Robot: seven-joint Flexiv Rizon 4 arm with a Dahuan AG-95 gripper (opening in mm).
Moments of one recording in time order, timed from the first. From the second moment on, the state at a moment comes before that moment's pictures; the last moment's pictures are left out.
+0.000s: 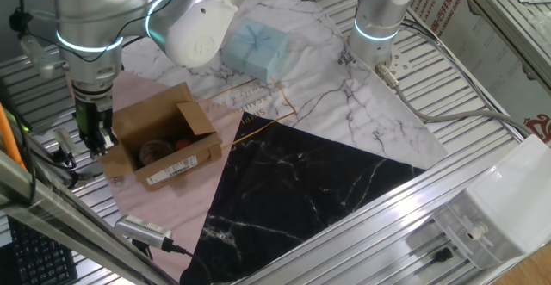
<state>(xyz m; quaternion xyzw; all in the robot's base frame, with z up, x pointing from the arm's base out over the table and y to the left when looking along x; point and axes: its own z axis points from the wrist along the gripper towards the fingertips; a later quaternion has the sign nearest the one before) 0.798 0.057 0.188 -0.12 0.97 0.05 0.19</state>
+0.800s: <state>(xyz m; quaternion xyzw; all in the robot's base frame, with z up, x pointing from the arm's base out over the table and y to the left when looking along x) 0.797 0.058 0.187 -0.12 0.97 0.05 0.20</state>
